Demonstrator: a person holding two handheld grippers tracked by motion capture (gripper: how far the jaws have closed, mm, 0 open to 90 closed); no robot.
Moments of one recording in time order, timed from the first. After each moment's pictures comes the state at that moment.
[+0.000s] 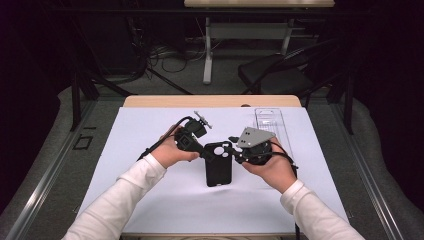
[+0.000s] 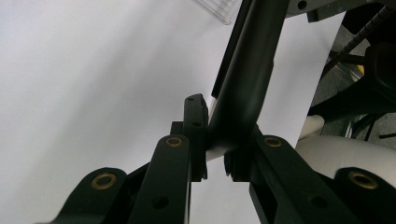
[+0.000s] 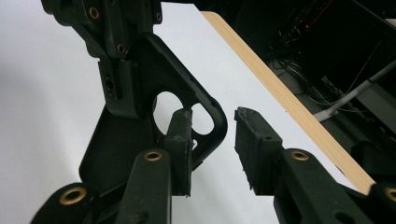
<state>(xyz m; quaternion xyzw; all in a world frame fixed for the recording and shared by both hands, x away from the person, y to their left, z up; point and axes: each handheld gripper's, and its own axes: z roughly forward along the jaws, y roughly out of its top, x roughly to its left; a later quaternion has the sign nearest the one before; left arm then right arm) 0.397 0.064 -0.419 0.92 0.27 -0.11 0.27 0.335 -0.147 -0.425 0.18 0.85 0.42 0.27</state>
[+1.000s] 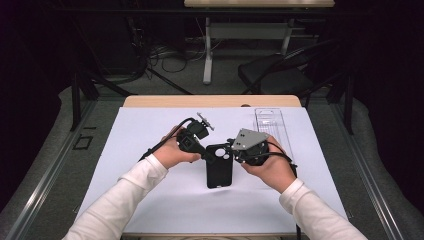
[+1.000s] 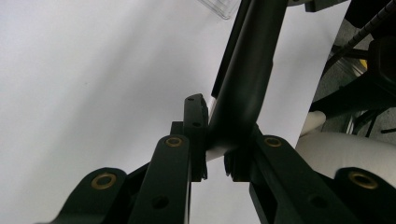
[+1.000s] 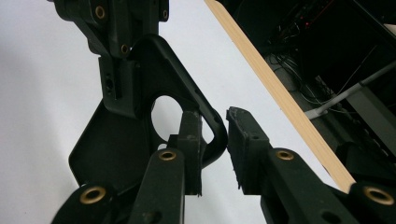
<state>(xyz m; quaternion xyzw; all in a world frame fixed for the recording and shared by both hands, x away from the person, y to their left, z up) 0.396 0.060 -0.421 0.92 0.26 -0.11 0.26 0.333 -0.140 -0.421 0.15 0.87 0.38 0.28</state>
